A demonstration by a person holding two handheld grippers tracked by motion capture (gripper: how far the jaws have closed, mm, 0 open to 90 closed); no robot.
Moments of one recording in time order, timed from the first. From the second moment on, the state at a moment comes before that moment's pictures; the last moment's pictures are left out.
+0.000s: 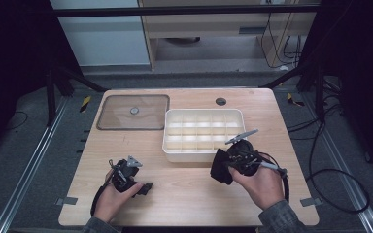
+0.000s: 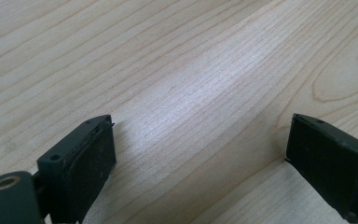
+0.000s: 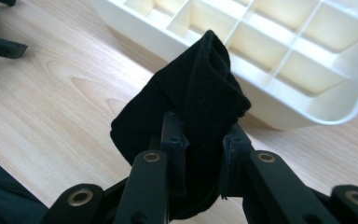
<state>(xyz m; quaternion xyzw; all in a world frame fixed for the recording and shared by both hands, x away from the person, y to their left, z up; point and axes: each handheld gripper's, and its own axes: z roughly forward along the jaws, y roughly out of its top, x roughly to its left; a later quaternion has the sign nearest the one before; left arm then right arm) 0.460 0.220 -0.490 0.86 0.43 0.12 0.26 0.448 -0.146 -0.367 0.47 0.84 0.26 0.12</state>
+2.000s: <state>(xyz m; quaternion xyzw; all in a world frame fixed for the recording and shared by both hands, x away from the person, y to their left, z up) 0.453 0.228 -0.502 0.84 0.41 0.16 0.30 0.537 -0.181 -0.344 0.46 0.85 0.19 0.16</state>
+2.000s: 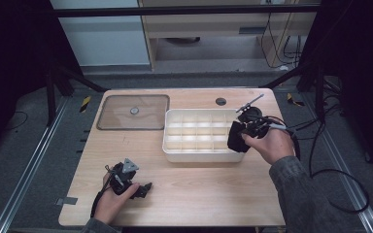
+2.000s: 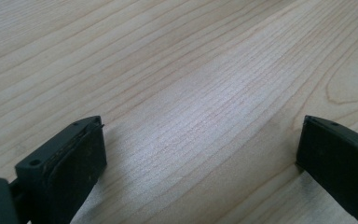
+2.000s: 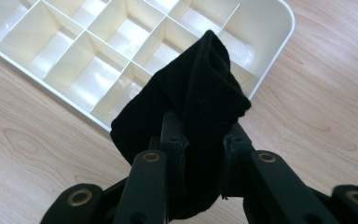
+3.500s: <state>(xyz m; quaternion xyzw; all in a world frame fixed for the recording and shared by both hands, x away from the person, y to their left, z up) 0.453 0.228 -0.502 0.84 0.41 0.16 0.30 0.574 -0.172 -0.384 0.47 0.87 0.11 0.13</state>
